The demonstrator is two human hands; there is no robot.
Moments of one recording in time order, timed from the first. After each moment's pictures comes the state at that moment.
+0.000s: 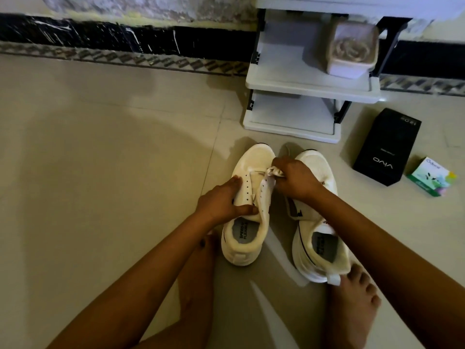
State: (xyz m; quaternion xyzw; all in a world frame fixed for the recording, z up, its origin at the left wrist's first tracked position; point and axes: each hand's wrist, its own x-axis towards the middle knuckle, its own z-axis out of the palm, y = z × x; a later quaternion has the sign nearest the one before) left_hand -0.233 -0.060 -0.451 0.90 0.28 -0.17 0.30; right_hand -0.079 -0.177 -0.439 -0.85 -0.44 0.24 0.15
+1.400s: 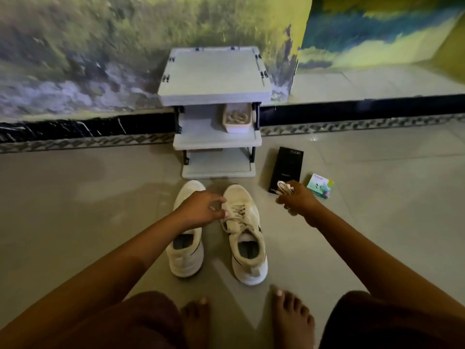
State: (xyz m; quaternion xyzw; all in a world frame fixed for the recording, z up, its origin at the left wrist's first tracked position) left_hand -0.175 -0.131 -0.348 0.94 0.12 -0.10 0.29; right_hand -0.046 -0.340 -0.360 -0.85 -0.06 0.28 0.45
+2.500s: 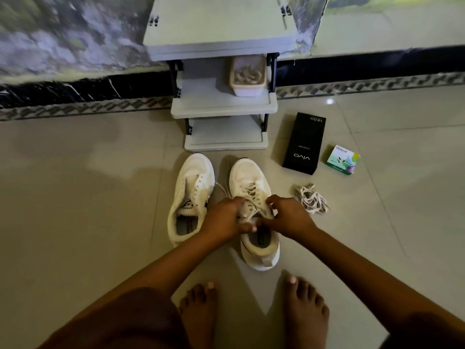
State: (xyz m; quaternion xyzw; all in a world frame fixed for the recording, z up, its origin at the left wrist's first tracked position) left_hand -0.176 -0.169 -0.429 0.93 0.16 -0.14 0.31; right_hand -0.085 -0.318 -0.424 -0.90 -0.30 0.28 0.16
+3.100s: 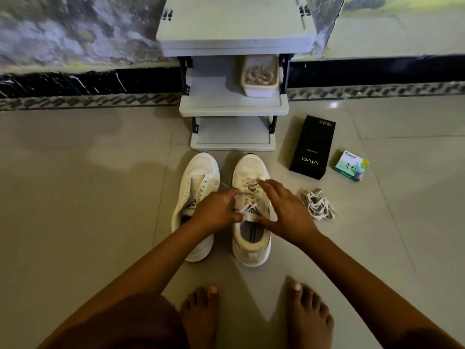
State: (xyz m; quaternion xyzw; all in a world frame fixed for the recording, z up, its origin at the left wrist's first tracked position) left_hand -0.172 -0.133 -0.428 0.91 0.18 -0.12 0.36; right_hand -0.086 -0.305 -0.434 -0.88 -0.41 0.13 0.19
